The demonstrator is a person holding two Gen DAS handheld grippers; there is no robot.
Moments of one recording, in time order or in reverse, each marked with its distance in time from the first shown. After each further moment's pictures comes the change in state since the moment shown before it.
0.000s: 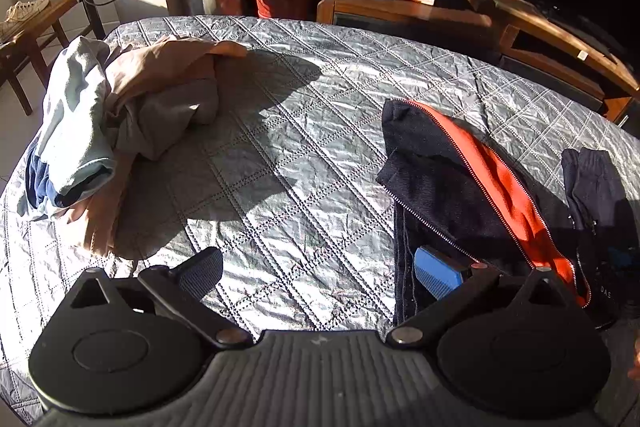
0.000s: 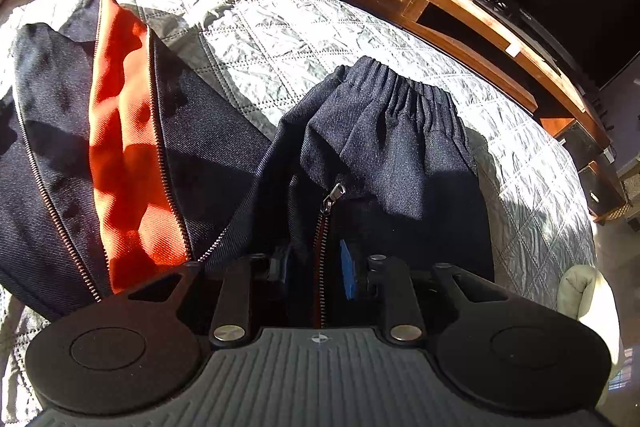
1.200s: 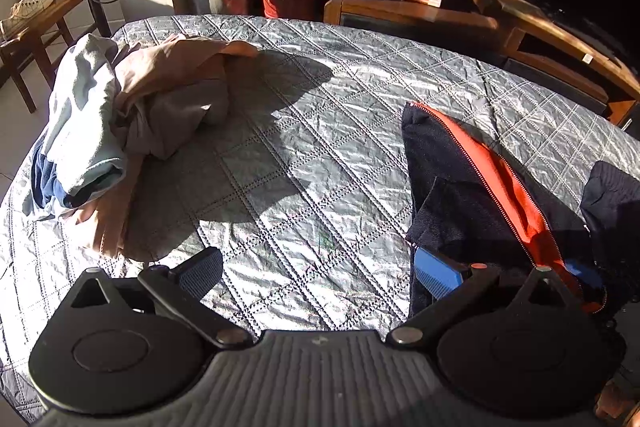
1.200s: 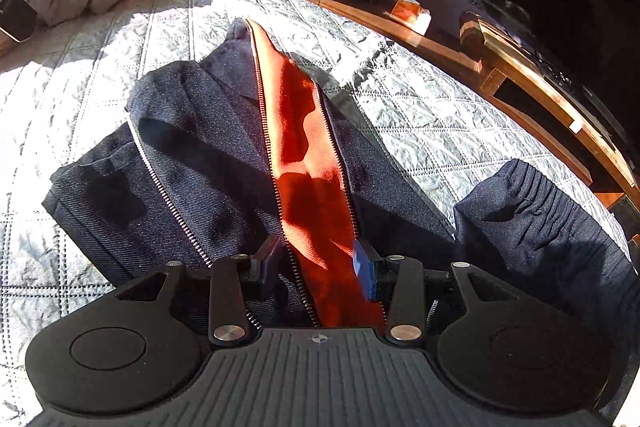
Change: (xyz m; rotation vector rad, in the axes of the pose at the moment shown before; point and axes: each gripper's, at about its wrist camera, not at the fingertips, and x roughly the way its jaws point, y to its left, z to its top) left arm 0.001 0.013 0.002 -0.019 0.000 0.008; right arm -0.031 0.081 -0.009 -0.119 -0.178 0.151
